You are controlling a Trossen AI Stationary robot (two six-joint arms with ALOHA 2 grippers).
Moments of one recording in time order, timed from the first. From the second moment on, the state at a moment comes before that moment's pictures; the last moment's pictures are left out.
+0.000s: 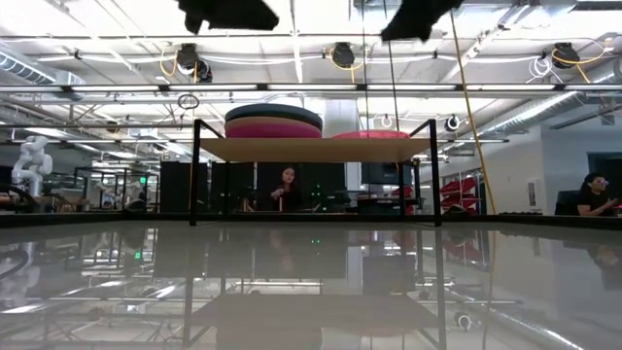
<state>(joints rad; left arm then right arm) -0.32 1.32 0.84 0.20 -0.74 -0.01 -0.65 1.24 1.37 -0.64 -0.27 -0.25</state>
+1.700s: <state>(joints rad) -0.45 1.55 0.93 -0.98 0.44 -0.48 -0.02 0.75 0.47 0.15 0.03 -0.17</state>
